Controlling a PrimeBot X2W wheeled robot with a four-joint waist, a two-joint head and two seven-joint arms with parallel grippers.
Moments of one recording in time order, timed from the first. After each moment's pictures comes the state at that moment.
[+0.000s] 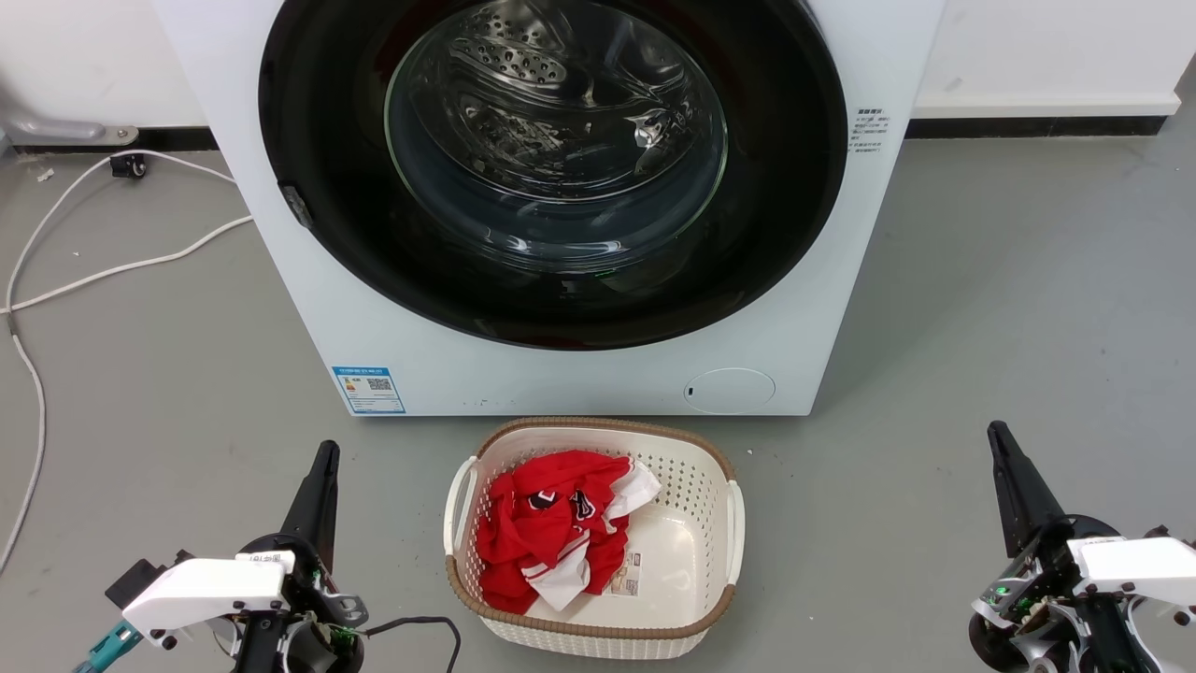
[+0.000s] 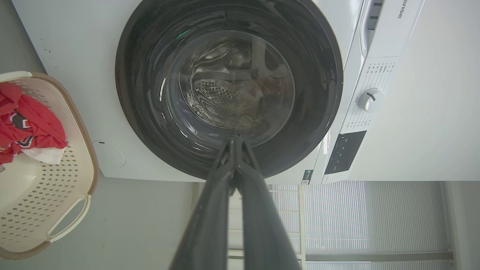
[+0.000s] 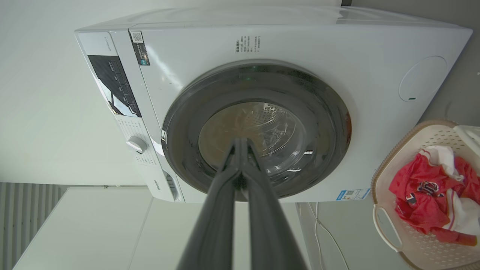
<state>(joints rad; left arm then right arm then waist) -0.11 0.06 0.10 0.24 -1.62 -0.13 0.10 -0.10 -0.06 -0.11 0.24 1.62 0.13 0.11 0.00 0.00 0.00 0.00</state>
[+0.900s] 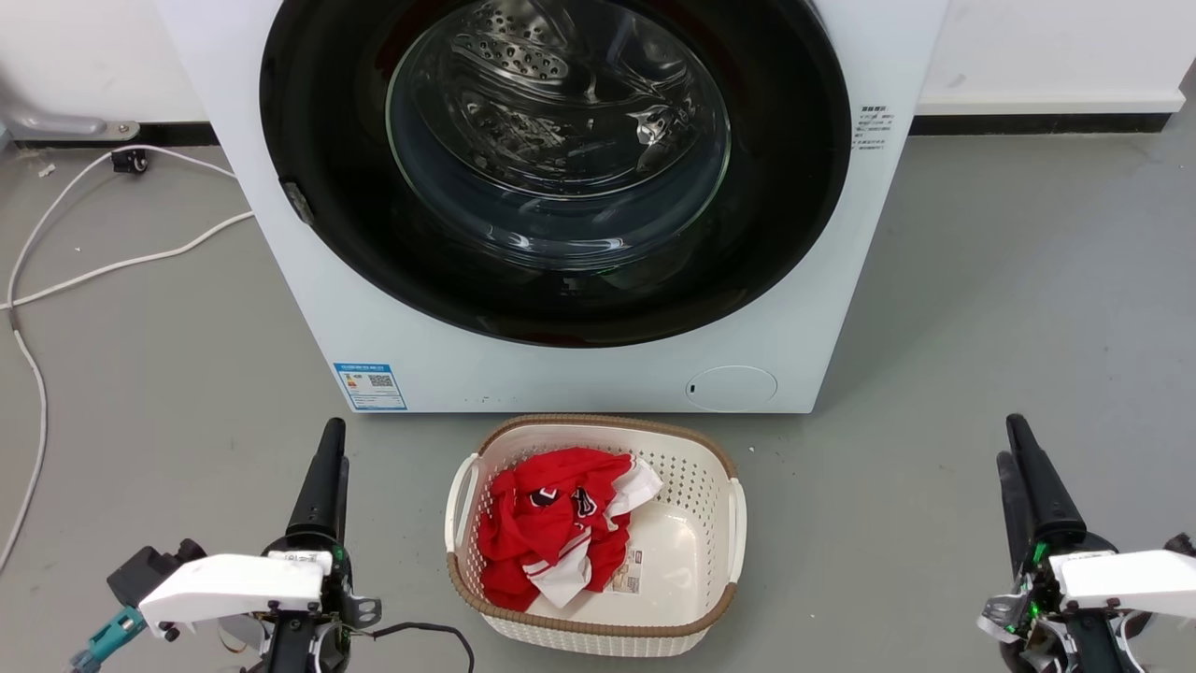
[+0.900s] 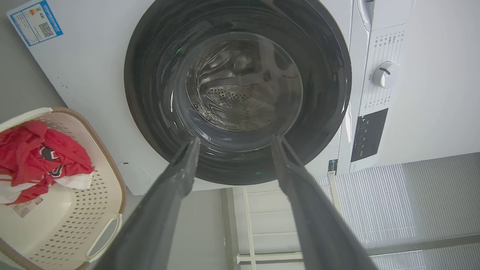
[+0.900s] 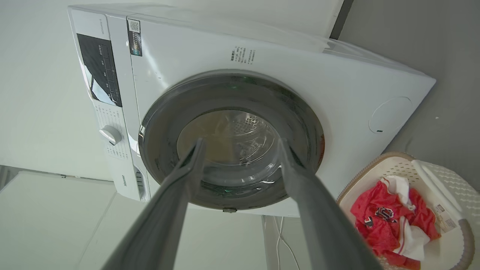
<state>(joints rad) -0.09 0.05 0.06 0.21 -1.45 -0.13 0.02 -0.06 -0.05 -0.10 0.20 1.45 0.13 0.03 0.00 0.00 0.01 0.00</state>
